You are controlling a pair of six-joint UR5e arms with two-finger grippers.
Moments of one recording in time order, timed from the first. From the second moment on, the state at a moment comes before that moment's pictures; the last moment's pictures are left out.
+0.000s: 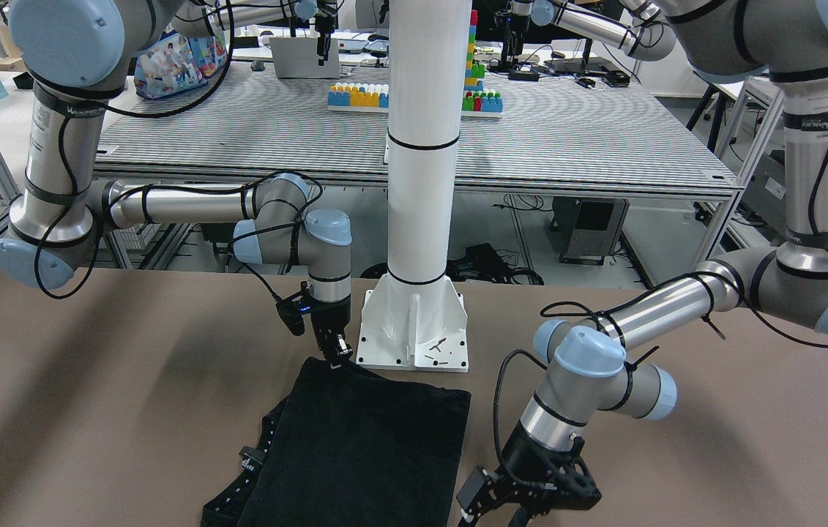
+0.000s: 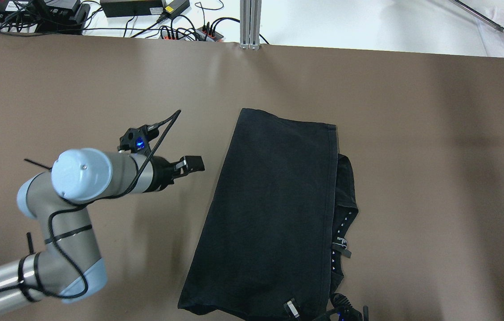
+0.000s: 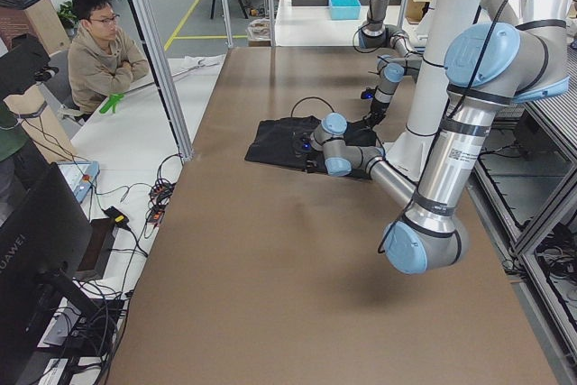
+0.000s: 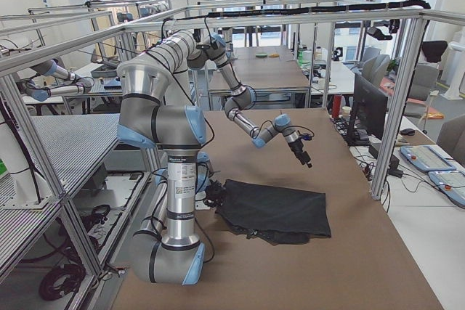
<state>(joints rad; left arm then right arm) -0.57 -2.02 -1.73 -2.19 -1.69 -1.63 0.00 -1.28 2.13 -1.63 1.33 2.57</state>
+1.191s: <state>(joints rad) -0.11 -1.82 -1.85 -2.32 -1.36 -1.88 0.00 -1.28 2.12 -1.64 1.33 2.57</state>
